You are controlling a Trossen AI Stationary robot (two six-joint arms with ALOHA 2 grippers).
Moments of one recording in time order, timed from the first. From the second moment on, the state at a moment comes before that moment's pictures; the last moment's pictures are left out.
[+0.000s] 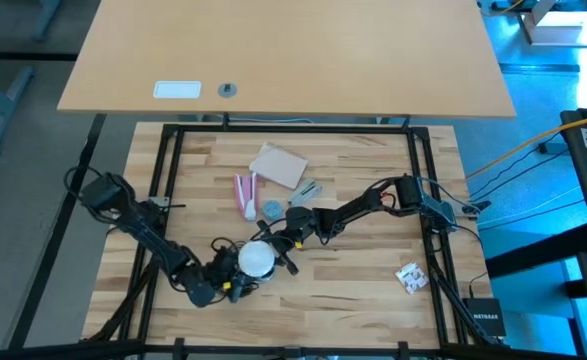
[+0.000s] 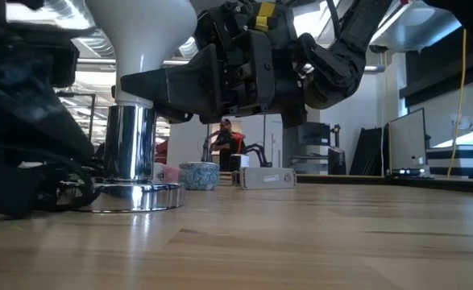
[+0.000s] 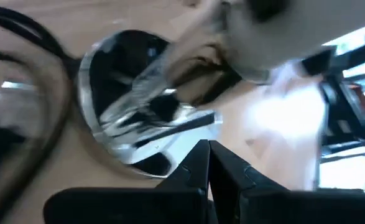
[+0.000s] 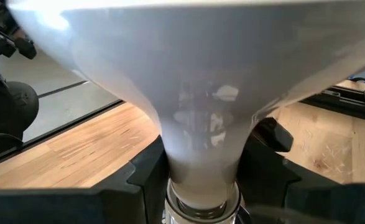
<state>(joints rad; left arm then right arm) -0.78 1.70 0.57 0.38 -0.72 -1.45 0.10 2.25 1.22 0.87 -0.53 -0.14</state>
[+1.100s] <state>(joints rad) -0.60 1.56 0.56 -0.09 -0.63 -1.25 0.10 2.25 1.22 0.86 -0.61 -0.11</state>
